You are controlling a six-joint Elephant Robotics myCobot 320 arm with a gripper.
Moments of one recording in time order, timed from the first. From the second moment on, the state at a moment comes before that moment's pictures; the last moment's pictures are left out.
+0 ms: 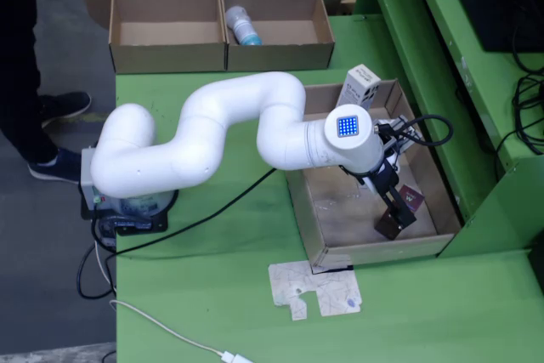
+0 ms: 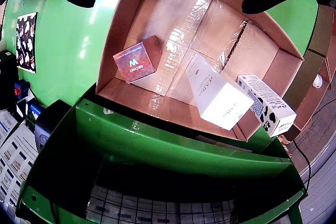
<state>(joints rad) -0.30 -1.01 -0.03 -0.07 1.89 -0.59</state>
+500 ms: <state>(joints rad) -0.30 -1.05 -0.03 0.00 1.88 -0.56</state>
